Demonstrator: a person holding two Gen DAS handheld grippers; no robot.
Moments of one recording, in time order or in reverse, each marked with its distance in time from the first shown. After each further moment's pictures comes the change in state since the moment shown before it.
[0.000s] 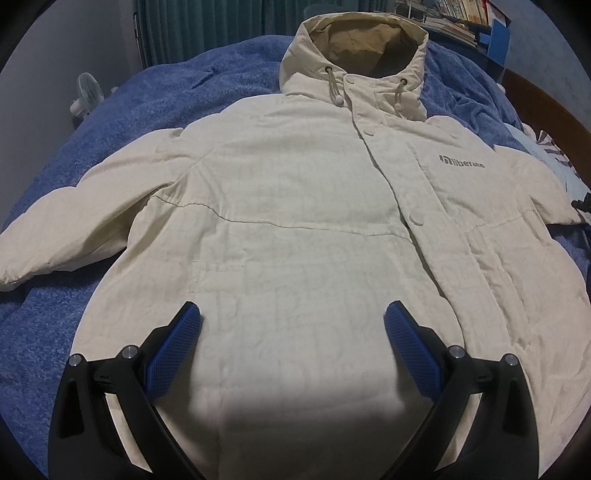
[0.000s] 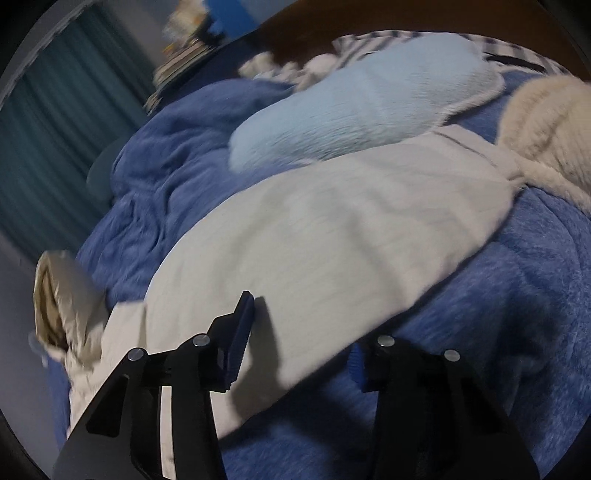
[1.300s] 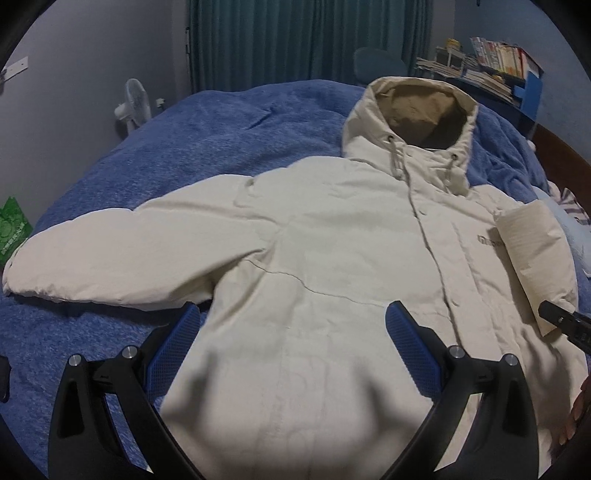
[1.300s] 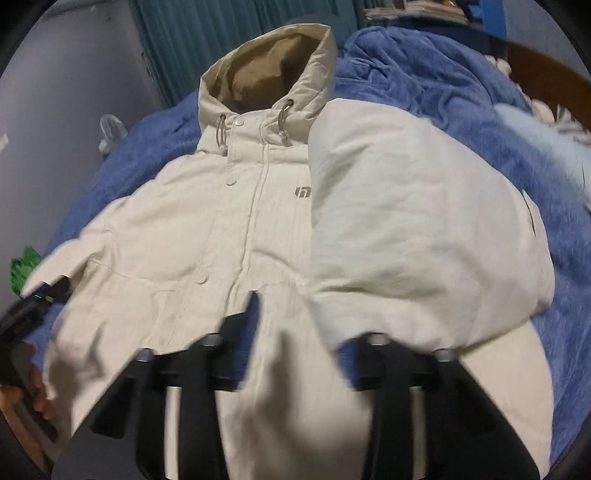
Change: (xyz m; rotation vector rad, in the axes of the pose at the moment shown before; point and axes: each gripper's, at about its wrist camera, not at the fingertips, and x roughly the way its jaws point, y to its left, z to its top) left arm -0.039 0.048 0.028 -0.126 -0.145 0.085; right arm -0.093 0.231 -0.242 -0.715 0.268 0.253
